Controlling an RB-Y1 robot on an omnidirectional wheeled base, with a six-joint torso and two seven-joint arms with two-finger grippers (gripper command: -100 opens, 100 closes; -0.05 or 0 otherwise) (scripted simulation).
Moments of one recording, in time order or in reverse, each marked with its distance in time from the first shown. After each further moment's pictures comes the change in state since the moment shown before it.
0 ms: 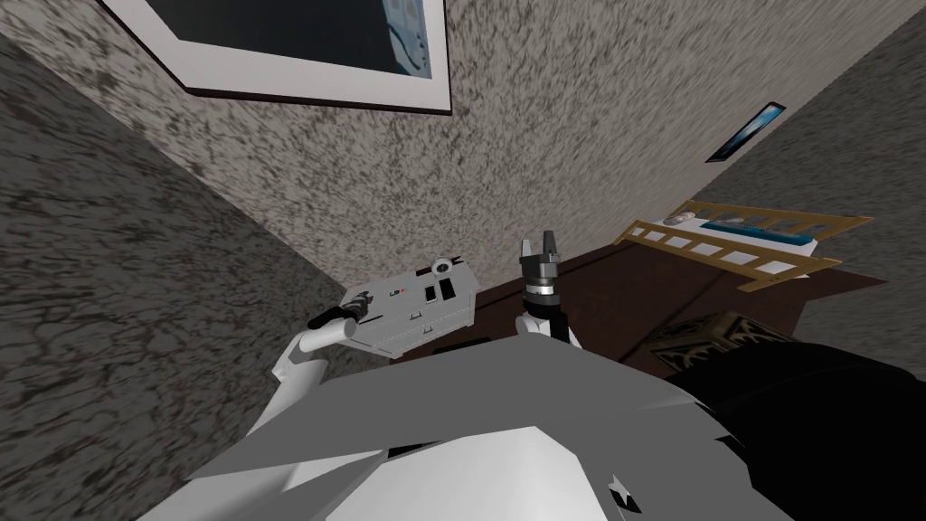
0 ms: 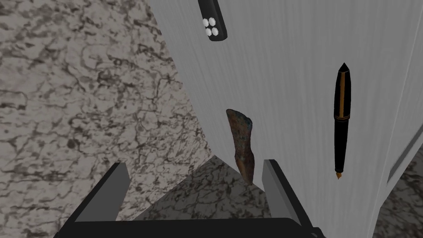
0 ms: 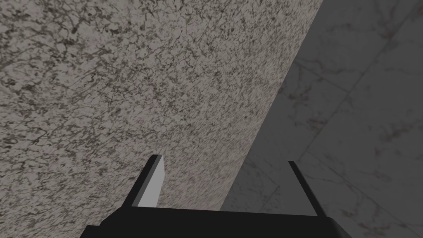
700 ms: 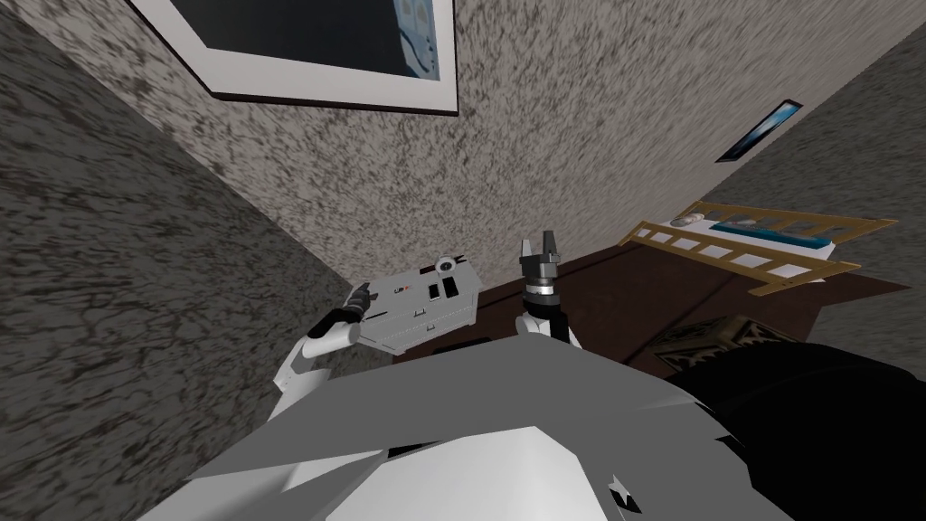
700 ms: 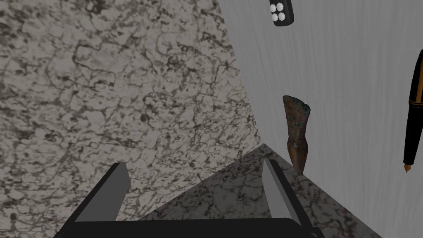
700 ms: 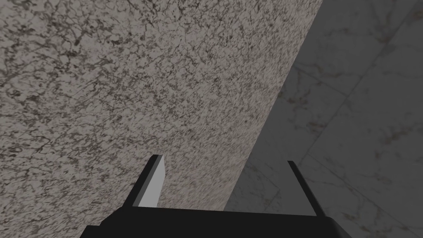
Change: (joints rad) left arm 0.088 -0.052 -0.021 -0.158 -0.061 -0.193 0.003; right arm 0.000 0.000 0.000 0.000 0.000 0.000 0.000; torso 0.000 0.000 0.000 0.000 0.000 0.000
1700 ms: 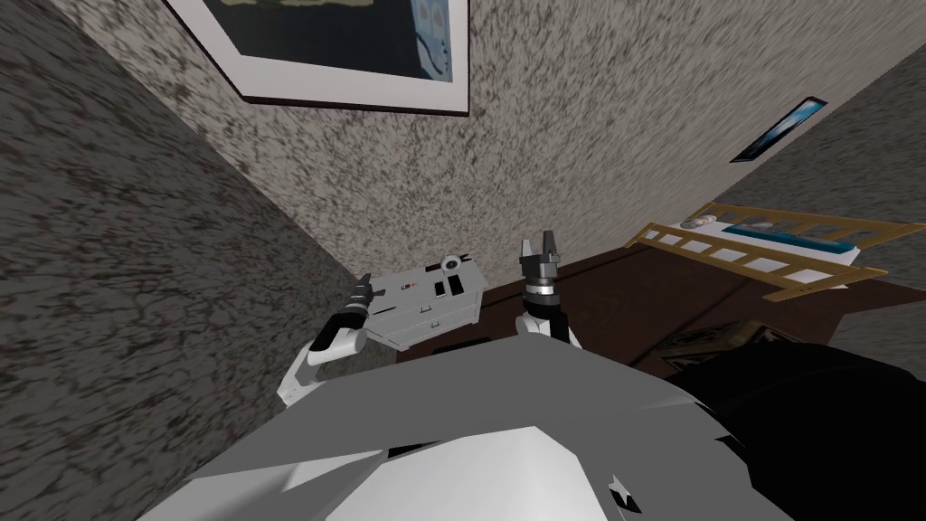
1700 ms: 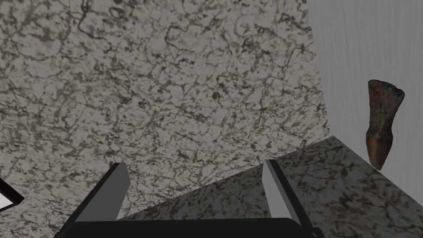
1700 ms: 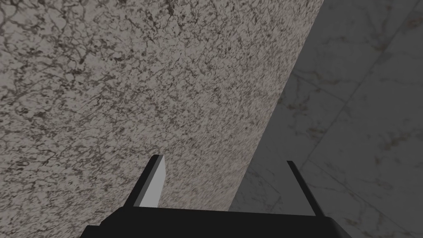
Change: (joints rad) left arm 0.095 -0.063 -0.042 -0.159 -0.078 -0.248 0.001; right arm 0.000 0.000 0.000 0.000 0.000 0.000 0.000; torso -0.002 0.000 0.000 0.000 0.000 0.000
